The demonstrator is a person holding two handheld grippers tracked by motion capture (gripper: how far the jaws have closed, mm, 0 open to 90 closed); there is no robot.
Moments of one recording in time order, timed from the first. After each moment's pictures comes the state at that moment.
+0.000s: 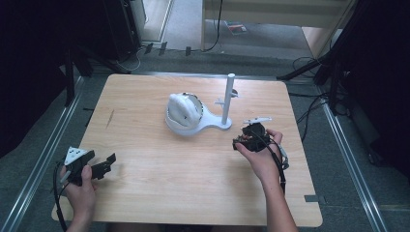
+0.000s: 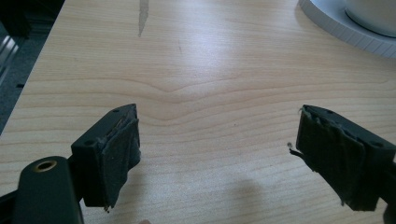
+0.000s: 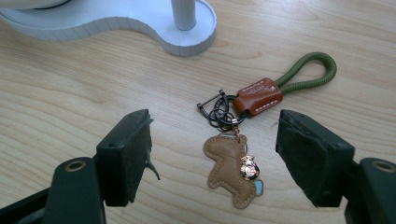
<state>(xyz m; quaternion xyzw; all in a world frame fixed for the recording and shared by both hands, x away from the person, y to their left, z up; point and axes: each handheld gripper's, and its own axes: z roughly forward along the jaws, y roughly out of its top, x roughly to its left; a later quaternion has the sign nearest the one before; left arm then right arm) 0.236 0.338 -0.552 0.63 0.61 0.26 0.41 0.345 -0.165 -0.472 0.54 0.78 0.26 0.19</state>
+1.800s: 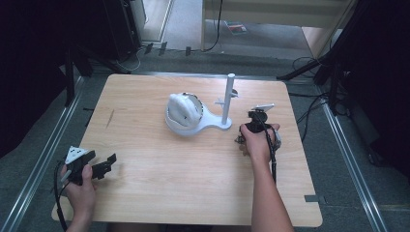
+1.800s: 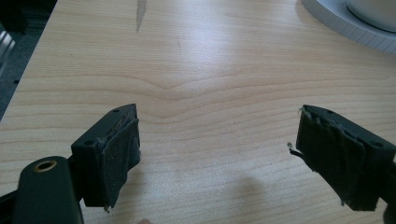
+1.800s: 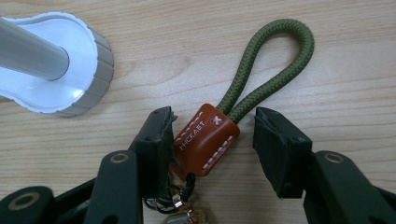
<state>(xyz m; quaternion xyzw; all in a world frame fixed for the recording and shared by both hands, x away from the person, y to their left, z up) 0.237 0.337 -0.553 0.63 0.61 0.25 0.40 0.428 -0.180 -0.511 0.70 0.67 0.19 0.12</state>
